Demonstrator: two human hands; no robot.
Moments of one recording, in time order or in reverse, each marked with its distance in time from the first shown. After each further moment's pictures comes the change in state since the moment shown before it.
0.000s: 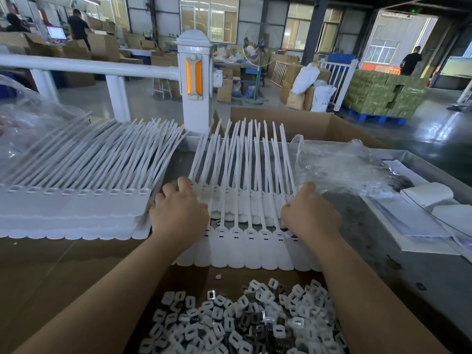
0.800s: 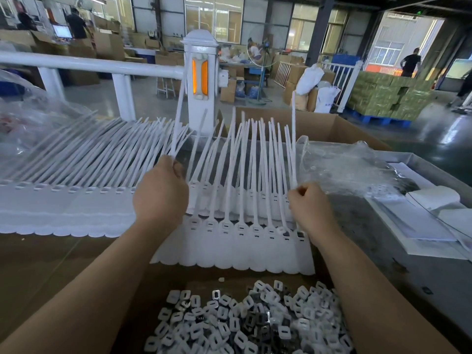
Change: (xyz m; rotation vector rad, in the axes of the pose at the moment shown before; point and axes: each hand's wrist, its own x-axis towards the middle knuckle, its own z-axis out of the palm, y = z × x) left_hand 0.023 -0.020 -0.024 -0.268 0.404 0.028; right_hand 0.014 0.000 0.012 0.597 -0.045 -0.037
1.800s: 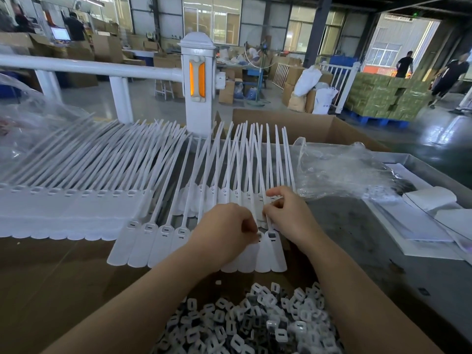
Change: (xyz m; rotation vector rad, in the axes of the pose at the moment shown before) left_hand -0.063 0.047 0.023 -0.065 -0.684 0.347; right_hand -0.013 0.002 0.013 0.029 -0.207 -0.138
